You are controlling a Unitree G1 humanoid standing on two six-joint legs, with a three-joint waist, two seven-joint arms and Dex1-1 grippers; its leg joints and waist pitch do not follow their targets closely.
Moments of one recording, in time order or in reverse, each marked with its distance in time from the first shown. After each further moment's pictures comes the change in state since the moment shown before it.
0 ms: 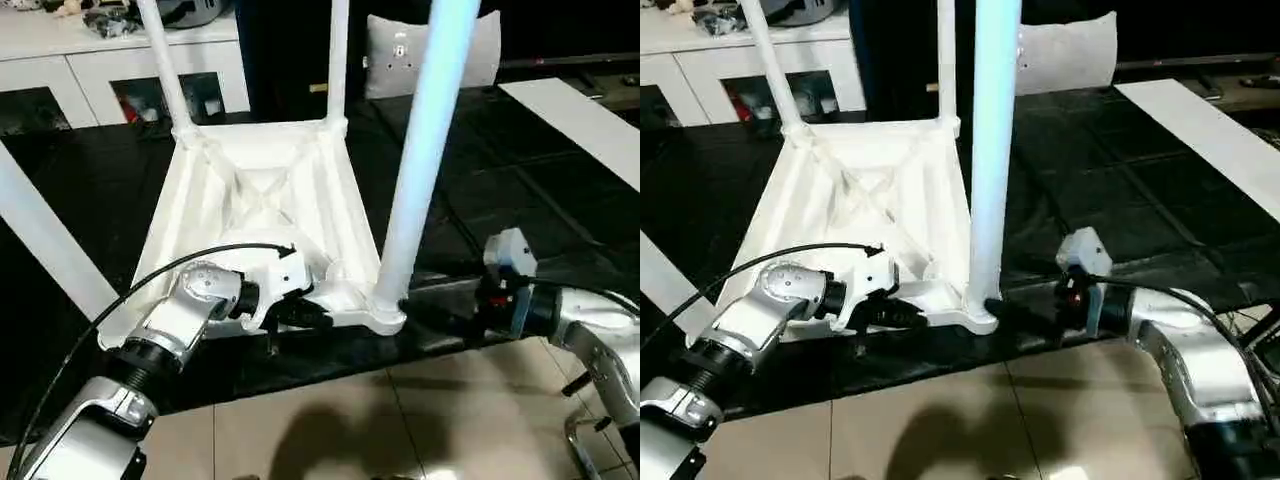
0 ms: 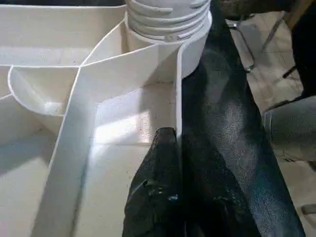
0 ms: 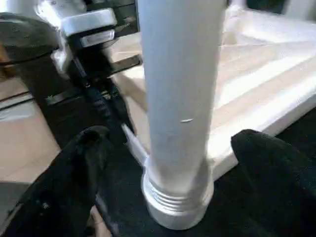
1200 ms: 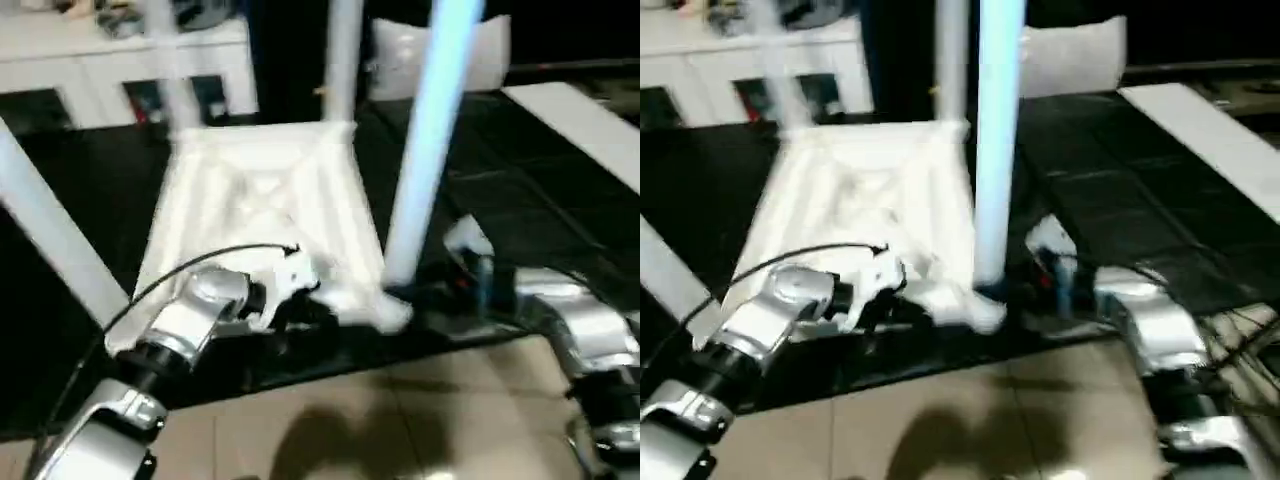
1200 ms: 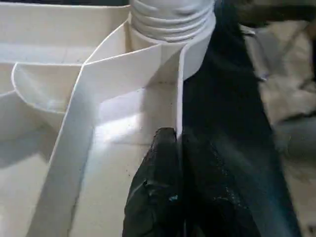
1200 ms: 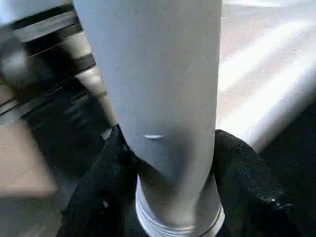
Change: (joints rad) left arm 0.008 -0.093 0.041 -0.018 0.047 0.130 0.150; right arm -0.204 0.173 0.047 0.274 -0.131 0.079 -0.153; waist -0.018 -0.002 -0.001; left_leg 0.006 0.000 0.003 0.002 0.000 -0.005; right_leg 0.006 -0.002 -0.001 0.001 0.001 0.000
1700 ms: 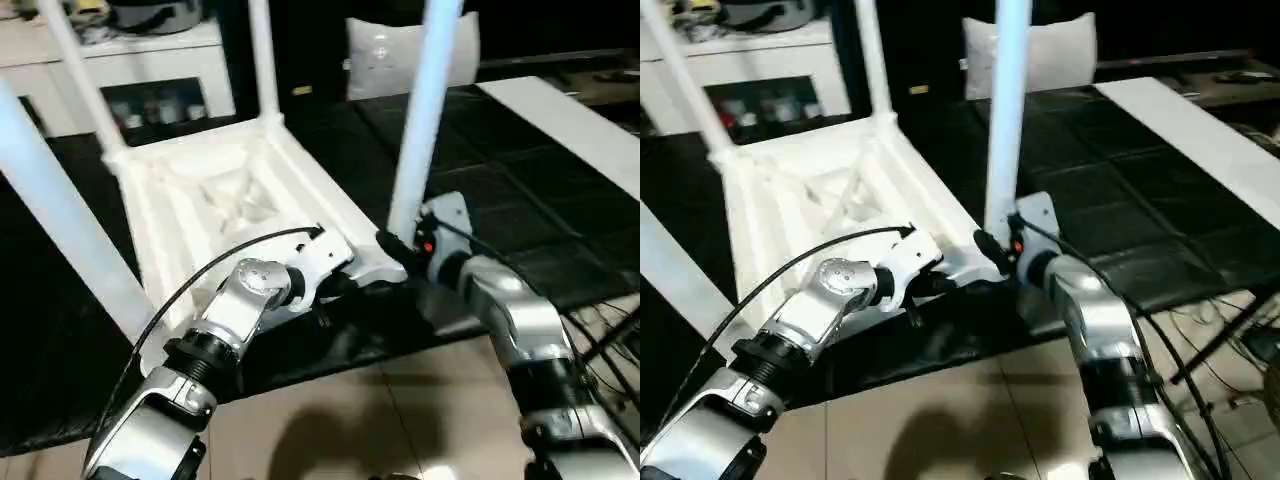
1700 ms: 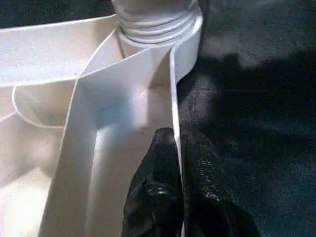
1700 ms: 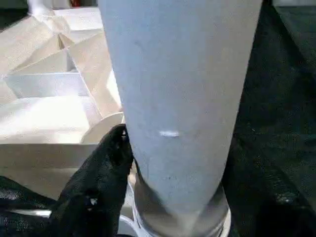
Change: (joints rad) left arm -0.072 -0.130 0.004 0.067 0.085 0.021 0.229; right arm -0.001 0.178 -0.085 0.019 -0.098 -0.058 -0.417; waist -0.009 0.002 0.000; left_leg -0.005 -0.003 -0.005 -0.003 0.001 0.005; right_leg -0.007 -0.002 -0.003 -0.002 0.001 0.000
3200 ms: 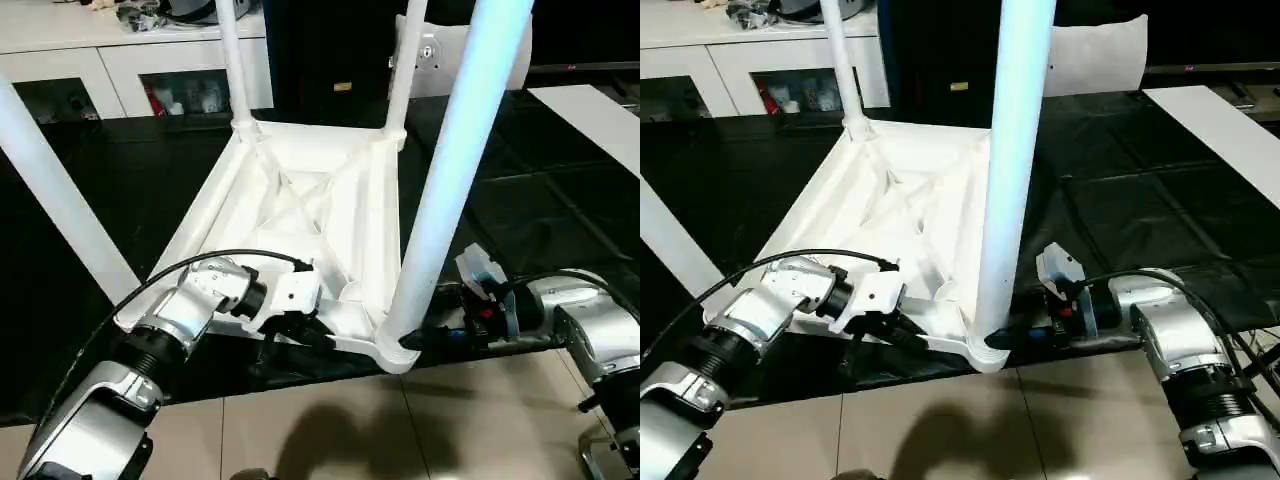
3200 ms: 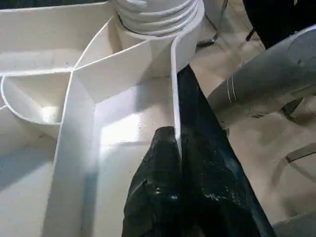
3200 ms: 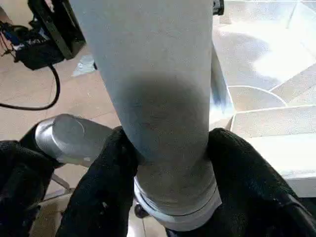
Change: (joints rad) left arm -0.001 0.208 -0.094 0.044 -0.060 -0.355 -0.589; right arm 0.026 -0.355 0.176 0.030 0.133 -0.119 0.960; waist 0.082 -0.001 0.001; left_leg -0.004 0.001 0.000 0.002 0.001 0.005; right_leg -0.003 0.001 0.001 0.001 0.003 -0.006
